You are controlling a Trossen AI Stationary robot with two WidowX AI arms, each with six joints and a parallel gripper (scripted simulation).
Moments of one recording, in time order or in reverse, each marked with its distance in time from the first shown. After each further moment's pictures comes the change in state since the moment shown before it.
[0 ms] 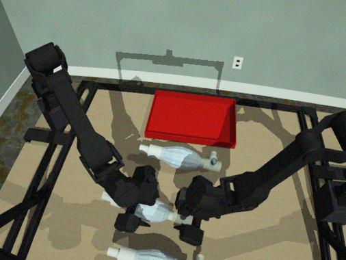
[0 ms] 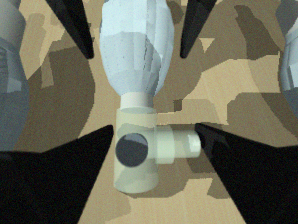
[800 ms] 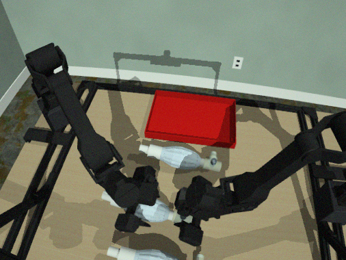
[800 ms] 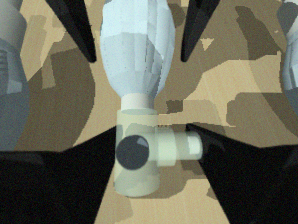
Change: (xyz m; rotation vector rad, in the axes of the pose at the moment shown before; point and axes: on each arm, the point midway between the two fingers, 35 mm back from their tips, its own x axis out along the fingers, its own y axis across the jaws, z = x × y) left arm 0.003 0.001 -0.002 -0.002 -0.001 0.000; right arm 0.002 0.001 0.001 0.002 -0.009 0.004
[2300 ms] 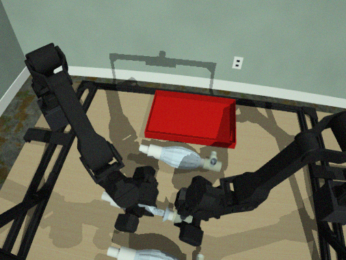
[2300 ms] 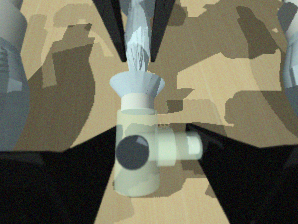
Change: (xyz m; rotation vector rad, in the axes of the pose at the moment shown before) left arm 0.000 0.000 0.000 -0.001 -0.001 0.001; right arm 0.000 0.000 0.000 -0.004 0.000 0.001
